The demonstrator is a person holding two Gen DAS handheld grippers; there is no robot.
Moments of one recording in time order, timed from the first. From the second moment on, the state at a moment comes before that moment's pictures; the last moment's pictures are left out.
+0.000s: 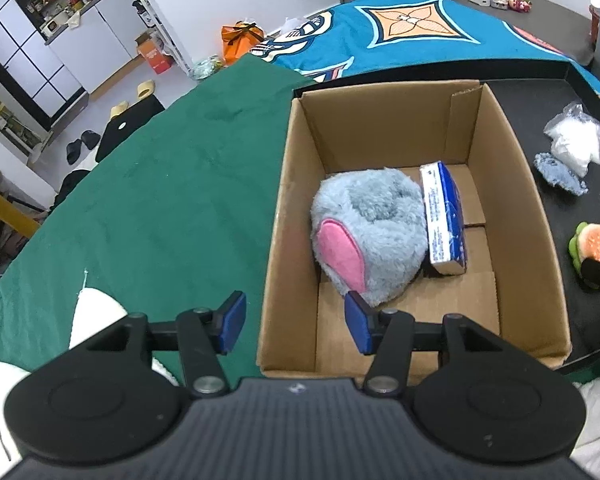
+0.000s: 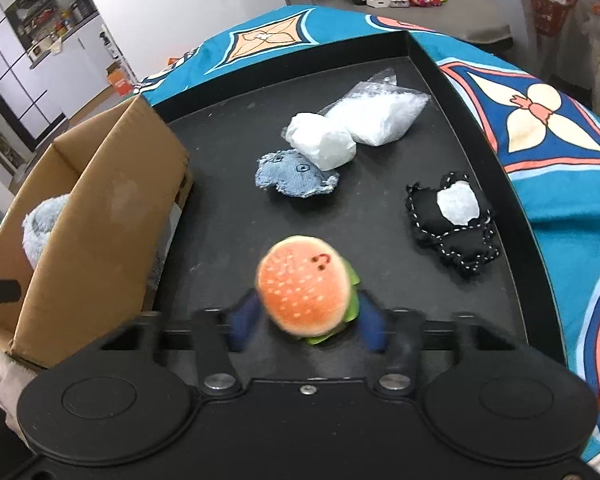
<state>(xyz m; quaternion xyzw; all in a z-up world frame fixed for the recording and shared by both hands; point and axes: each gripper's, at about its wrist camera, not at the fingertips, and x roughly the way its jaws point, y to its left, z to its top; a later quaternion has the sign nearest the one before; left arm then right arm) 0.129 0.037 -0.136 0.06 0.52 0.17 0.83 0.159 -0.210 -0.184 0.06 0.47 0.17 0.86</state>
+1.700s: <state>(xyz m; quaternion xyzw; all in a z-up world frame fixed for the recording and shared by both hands) 0.098 0.069 -0.123 -0.04 0.47 0.15 0.87 0.155 -0.182 -0.076 0.04 0.38 0.19 0.91</state>
